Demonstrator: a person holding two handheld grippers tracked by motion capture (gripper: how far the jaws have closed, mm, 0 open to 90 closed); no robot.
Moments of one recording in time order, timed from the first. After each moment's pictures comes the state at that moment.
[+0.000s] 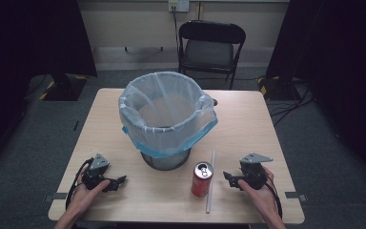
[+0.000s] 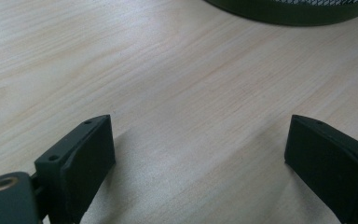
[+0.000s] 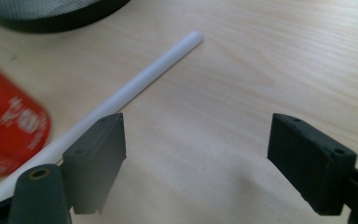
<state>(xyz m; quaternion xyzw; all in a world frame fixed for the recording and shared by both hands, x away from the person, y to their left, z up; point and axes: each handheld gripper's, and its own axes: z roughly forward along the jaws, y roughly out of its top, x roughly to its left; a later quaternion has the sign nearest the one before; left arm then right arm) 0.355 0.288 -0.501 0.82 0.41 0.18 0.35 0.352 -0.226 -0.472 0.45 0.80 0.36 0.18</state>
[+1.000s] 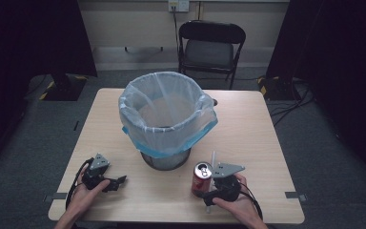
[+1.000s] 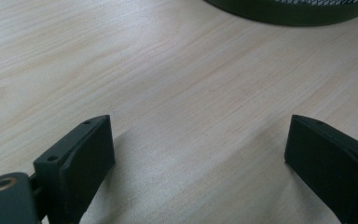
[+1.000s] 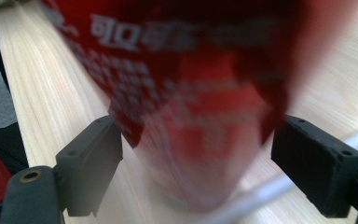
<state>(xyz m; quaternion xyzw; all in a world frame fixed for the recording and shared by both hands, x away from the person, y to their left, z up) 0.355 0.288 -0.501 0.82 0.41 0.18 0.35 0.321 -0.147 -0.458 0.29 0.85 0.42 0.10</state>
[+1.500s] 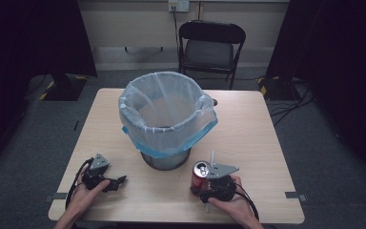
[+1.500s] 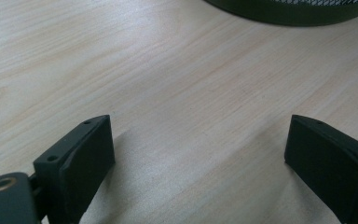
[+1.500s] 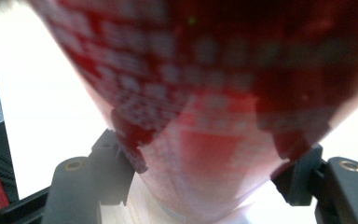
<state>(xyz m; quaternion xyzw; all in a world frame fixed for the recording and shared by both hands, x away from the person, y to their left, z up) 0.355 0.288 -0.501 0.82 0.41 0.18 0.35 0.324 -0.136 -0.468 0.27 0.86 0.42 0.11</state>
